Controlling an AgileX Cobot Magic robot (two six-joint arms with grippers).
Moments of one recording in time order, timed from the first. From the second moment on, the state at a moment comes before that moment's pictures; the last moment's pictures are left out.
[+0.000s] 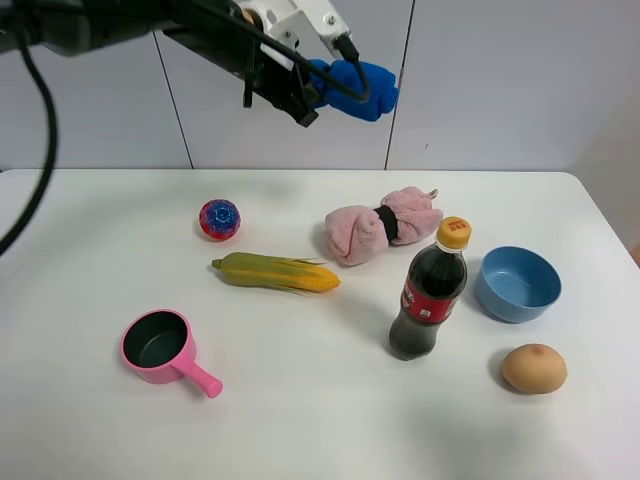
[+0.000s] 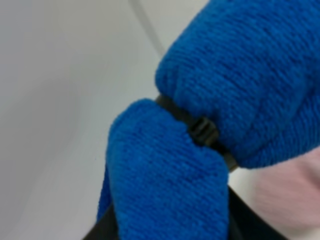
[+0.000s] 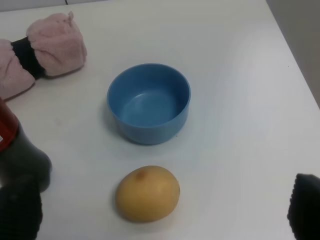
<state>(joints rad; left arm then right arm) -0.51 1.94 -1.78 -0.26 0.62 0.79 -0.03 0.00 -0.50 -0.02 1.07 0.07</state>
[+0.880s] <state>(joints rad) -0.71 1.38 -1.18 -0.21 0.85 0.78 -0.03 0.00 -0.50 -0.02 1.07 0.07</state>
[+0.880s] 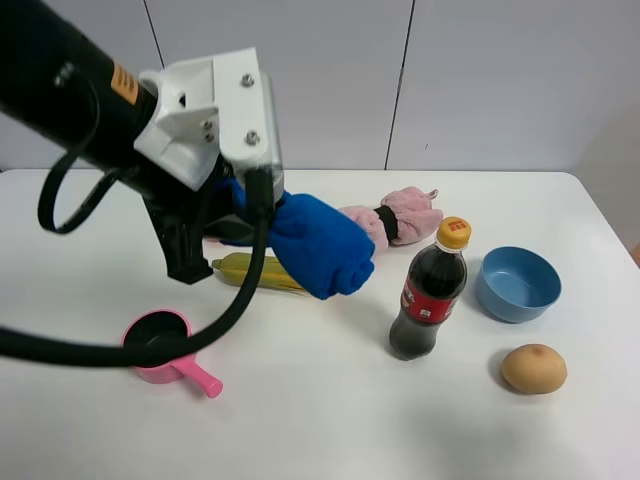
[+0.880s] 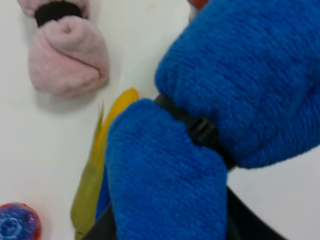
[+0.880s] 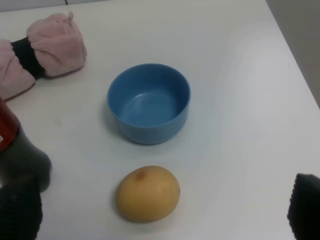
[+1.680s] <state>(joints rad) -0.71 1.47 -0.67 -0.24 0.17 0.75 -0.03 0.00 -0.50 -0.02 1.07 0.07</state>
